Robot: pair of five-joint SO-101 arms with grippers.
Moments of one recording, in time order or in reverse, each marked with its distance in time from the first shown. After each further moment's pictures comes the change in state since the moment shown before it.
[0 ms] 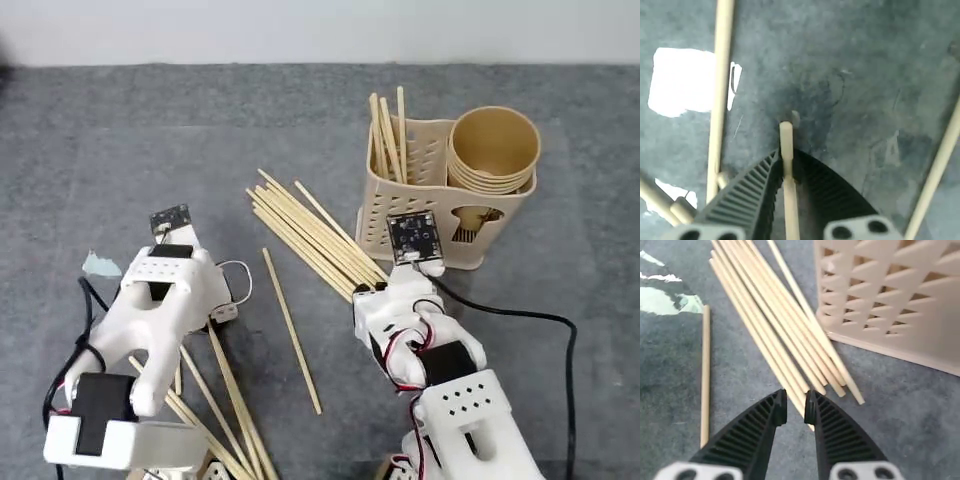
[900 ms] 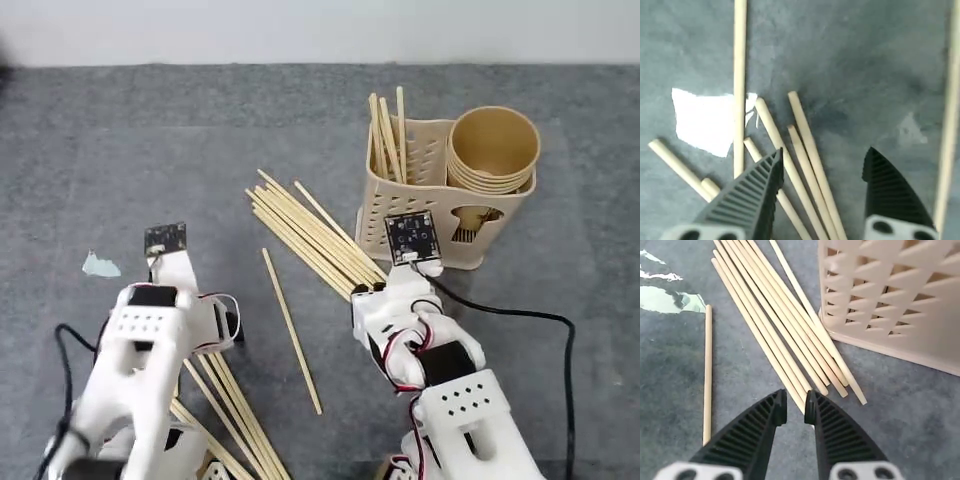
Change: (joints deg) left arm -0.7 -24.0 17.0 3.0 -10.6; right arm -1.0 0.0 0.0 0.0 0.0
